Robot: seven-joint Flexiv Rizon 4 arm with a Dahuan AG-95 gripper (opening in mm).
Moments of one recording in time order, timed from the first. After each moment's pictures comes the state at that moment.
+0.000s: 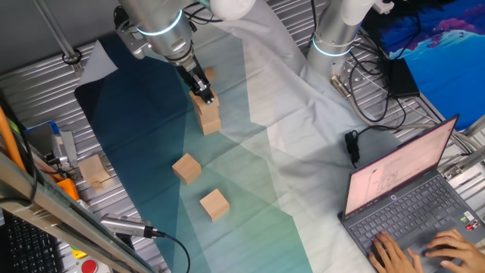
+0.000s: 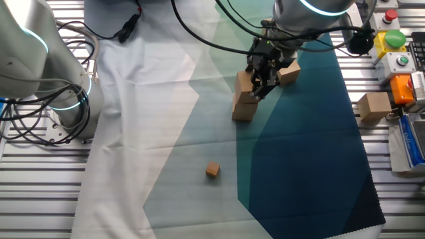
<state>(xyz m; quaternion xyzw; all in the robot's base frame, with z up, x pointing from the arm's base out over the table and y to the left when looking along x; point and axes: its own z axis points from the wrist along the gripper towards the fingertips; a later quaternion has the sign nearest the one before) 0.453 0.007 0.172 0.06 -0.99 -0.03 0.11</state>
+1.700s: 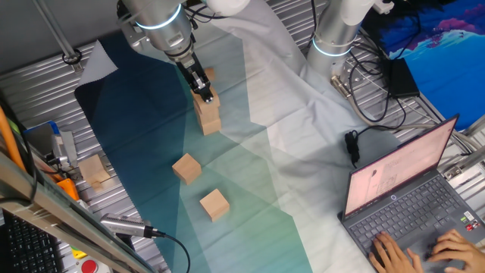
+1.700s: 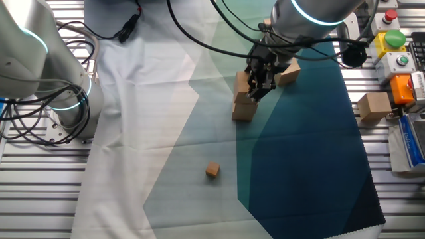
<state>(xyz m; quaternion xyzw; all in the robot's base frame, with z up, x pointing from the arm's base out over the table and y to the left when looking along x) 0.450 0.005 0.171 0.01 -0.99 -0.04 0.11</state>
